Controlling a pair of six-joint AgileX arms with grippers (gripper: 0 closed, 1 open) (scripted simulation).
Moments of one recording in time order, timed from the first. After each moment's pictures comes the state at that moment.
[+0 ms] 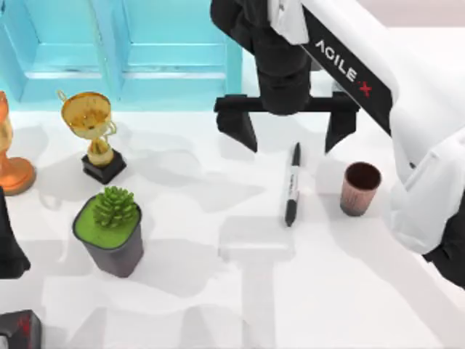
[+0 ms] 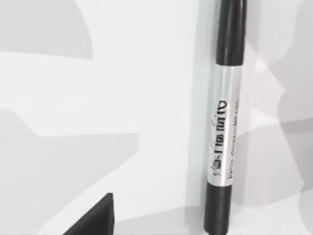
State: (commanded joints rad) left arm 0.00 0.00 0.00 0.00 0.00 0.00; right arm 0.60 2.75 2.86 -1.81 0.13 0.77
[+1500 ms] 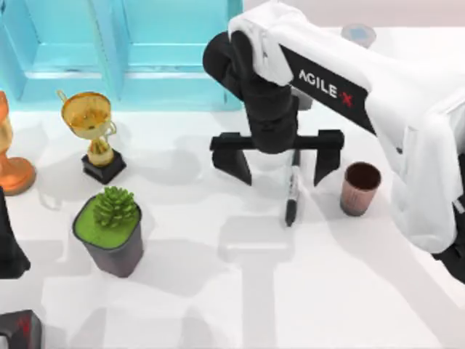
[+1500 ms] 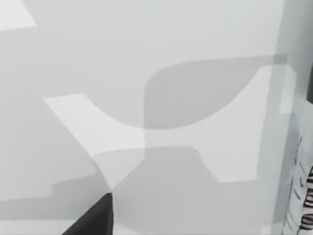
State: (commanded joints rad) left arm 0.00 0.00 0.00 0.00 0.00 0.00; right arm 0.61 2.70 2.47 -1.48 0.14 0.79
